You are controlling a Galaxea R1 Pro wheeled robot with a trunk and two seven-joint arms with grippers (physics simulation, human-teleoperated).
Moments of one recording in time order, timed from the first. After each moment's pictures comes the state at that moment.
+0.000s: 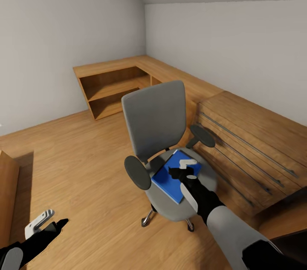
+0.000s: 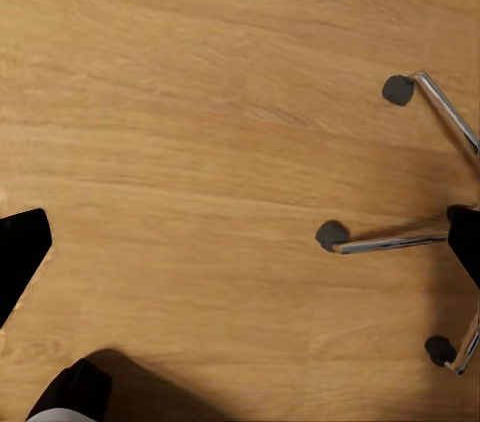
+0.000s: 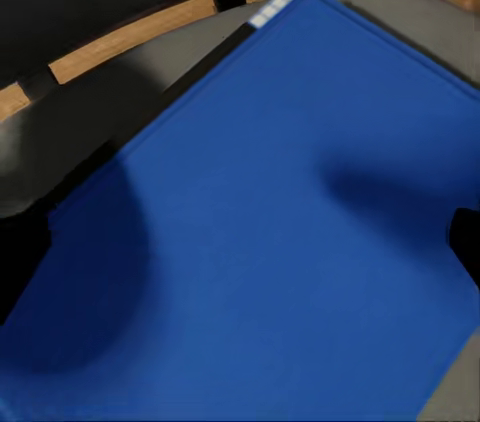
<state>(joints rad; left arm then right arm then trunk) -0.08 0.05 0.49 -1.46 0.58 0.80 0.13 -0.81 0.11 0.33 -0.55 -0.27 0.18 -0.22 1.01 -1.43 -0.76</state>
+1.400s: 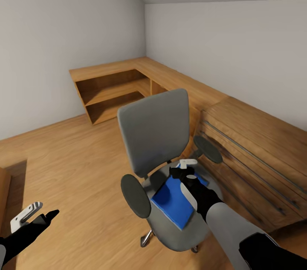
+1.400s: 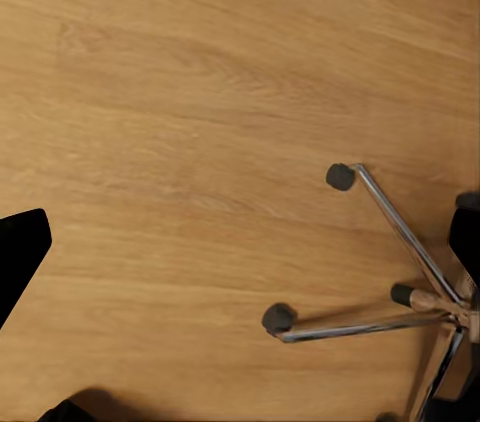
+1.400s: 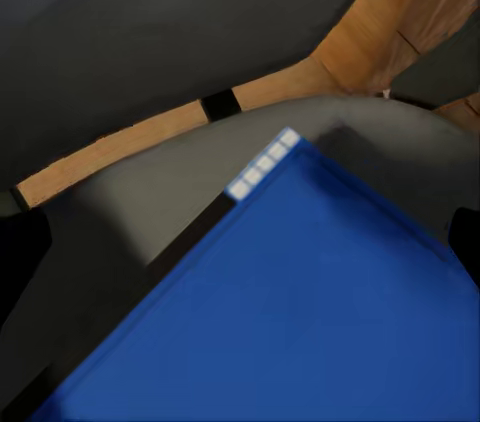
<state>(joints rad) -0.08 0.06 0.56 -1.61 0.63 0.88 0.15 -0.84 0.11 0.34 -0.46 -0.26 0.13 -0.23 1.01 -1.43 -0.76</state>
